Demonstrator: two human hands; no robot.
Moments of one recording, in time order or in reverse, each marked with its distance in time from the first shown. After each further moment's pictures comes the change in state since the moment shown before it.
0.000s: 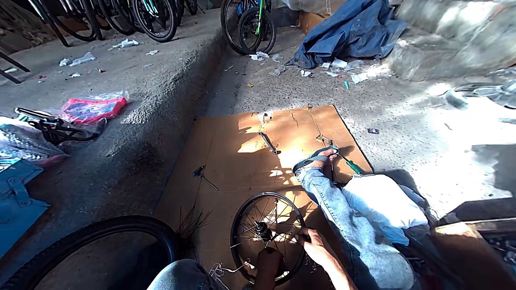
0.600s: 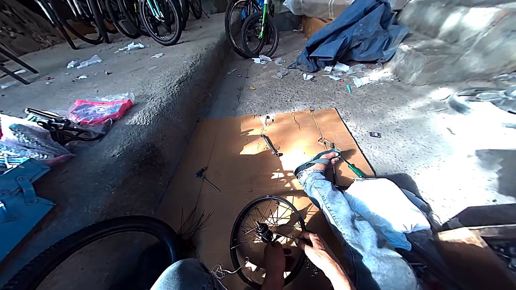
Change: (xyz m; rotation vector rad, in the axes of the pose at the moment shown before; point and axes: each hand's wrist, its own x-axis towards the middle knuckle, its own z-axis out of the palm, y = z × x) left_hand -0.017 0.027 0.025 -0.197 0.075 0.034; right_hand -0.002 0.002 0.004 0.054 0.004 -0.043
